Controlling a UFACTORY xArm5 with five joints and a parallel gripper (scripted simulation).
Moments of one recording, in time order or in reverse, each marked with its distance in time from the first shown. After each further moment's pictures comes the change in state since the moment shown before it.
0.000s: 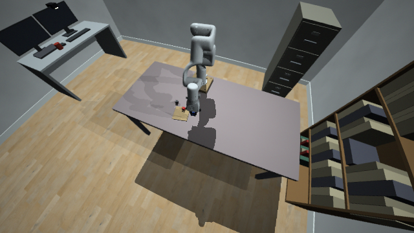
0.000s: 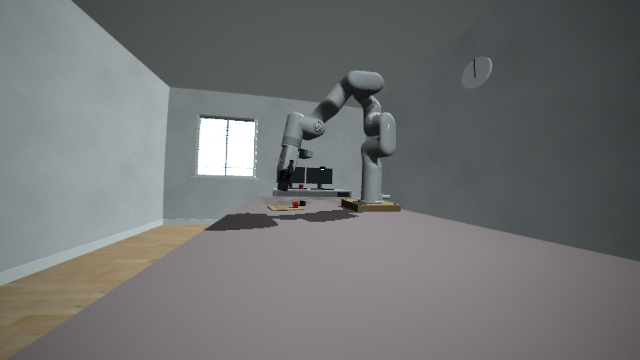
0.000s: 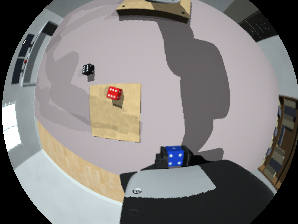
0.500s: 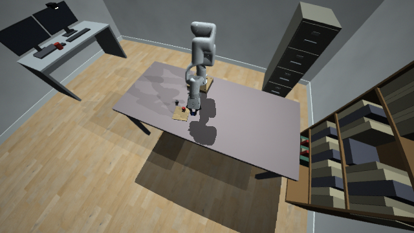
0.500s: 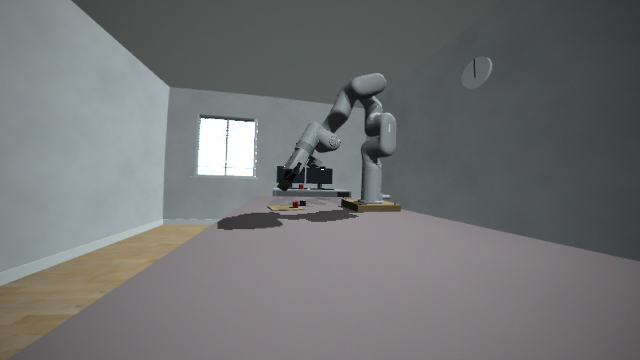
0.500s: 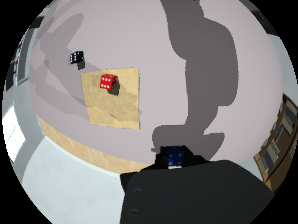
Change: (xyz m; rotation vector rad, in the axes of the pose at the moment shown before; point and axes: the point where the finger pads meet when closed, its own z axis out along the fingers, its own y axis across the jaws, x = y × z) arm 0.004 0.000 -0.003 -0.003 -0.330 0.007
